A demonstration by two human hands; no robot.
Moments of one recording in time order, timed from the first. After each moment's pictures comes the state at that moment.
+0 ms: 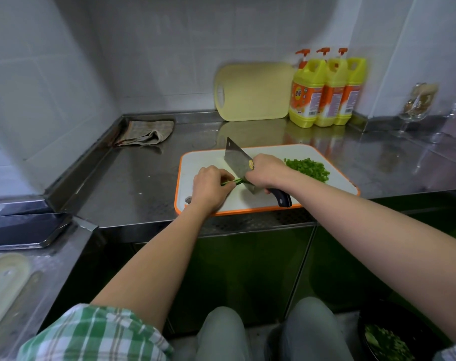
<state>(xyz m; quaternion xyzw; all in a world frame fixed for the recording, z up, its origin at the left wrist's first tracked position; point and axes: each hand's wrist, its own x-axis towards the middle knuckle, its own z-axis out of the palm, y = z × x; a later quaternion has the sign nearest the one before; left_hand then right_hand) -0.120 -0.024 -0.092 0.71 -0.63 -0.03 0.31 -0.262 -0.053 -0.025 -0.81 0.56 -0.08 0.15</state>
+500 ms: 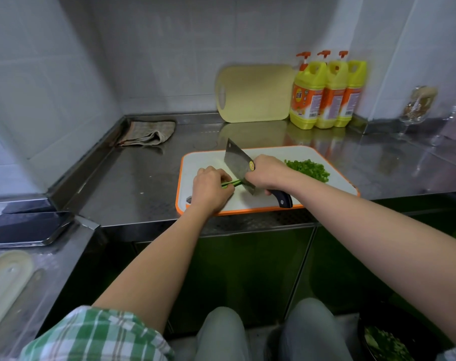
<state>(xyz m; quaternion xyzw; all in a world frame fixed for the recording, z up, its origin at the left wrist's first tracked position) -0.122 -0.019 -0.091 0.73 -0.61 -0.02 0.29 -0.265 -0.050 -0.023 -0.81 0.55 -0.09 0.18</state>
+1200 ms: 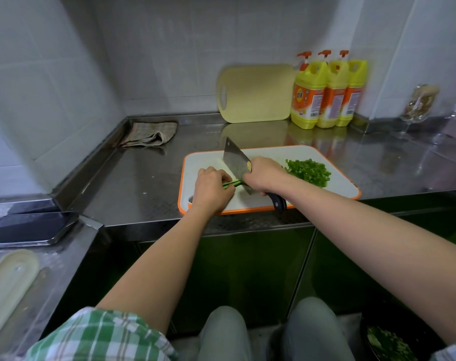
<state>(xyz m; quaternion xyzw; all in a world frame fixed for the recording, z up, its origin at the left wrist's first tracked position) -0.123 -0.013 -0.091 0.73 -0.61 -0.02 0.30 -0.257 -0.043 -0.029 -0.81 0.56 -0.11 0.17</state>
